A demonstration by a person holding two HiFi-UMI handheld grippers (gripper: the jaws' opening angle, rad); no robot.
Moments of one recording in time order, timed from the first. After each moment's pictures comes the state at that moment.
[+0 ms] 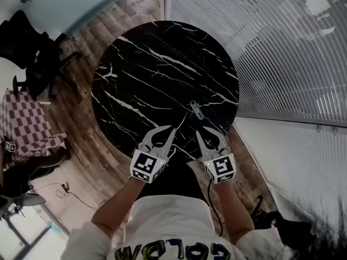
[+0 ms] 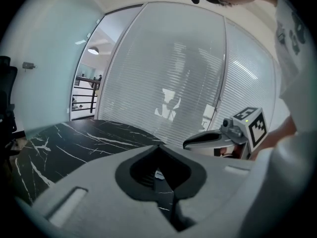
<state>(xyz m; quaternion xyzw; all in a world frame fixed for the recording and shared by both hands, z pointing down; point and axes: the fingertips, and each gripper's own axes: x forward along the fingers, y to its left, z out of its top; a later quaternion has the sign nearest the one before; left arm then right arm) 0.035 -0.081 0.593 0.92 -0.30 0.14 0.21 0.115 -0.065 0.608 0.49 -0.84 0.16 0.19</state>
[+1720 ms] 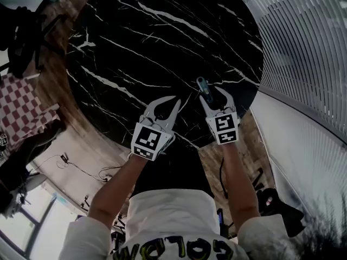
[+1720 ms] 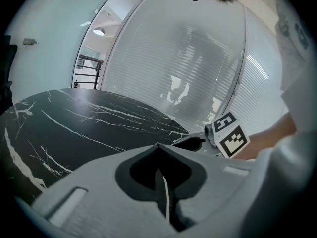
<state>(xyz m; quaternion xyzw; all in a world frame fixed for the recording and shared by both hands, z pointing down) 0.066 -0.130 0.744 0.89 -0.30 0.20 0.27 0.164 -0.129 0.823 0.45 -0.79 0.25 0.34</state>
